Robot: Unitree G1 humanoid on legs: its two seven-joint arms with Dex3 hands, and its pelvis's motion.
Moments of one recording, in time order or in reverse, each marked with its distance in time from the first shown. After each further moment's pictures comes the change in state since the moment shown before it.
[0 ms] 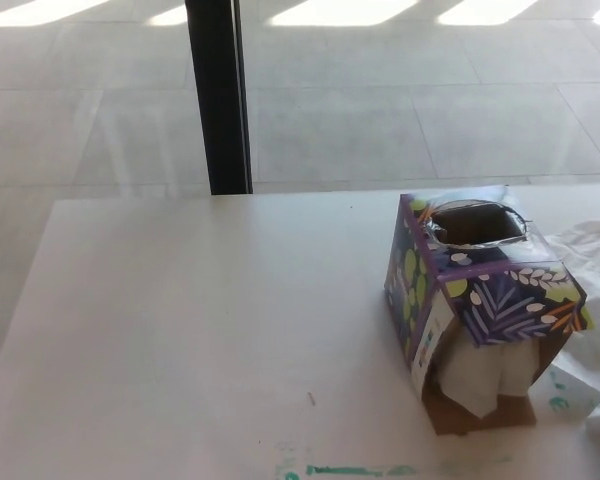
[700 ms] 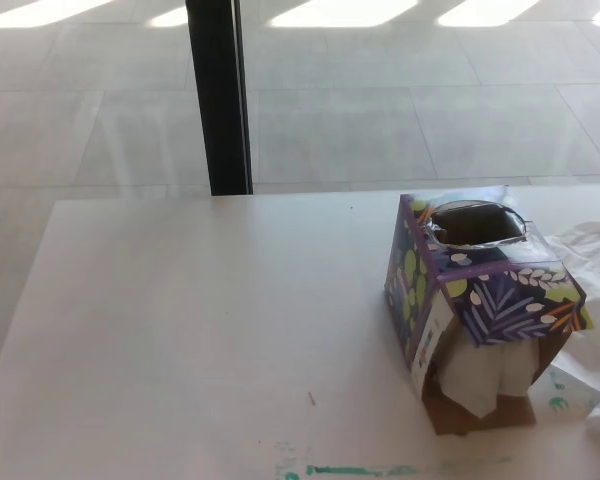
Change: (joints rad) left_arm -0.004 -0.004 0.000 0.000 0.000 0.000 0.000; right_arm 0.280 0.119 -0.607 -0.057 0.157 -0.036 -0.097
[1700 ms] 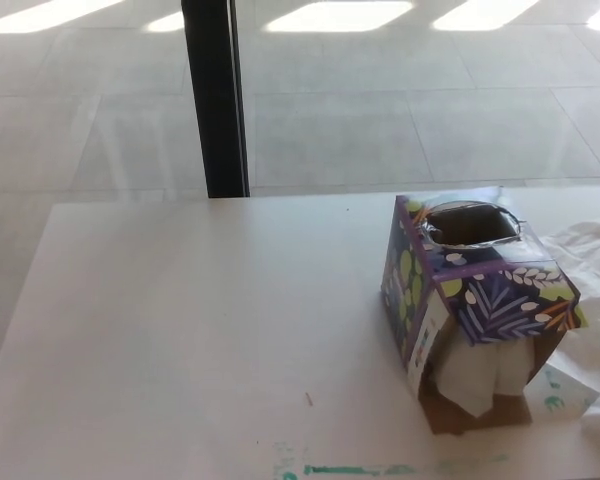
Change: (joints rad) left_arm -0.014 -0.002 -0.003 -0.001 0.001 0.000 0.000; right_arm 0.137 0.441 -0.582 0.509 0.320 -0.044 -0.175
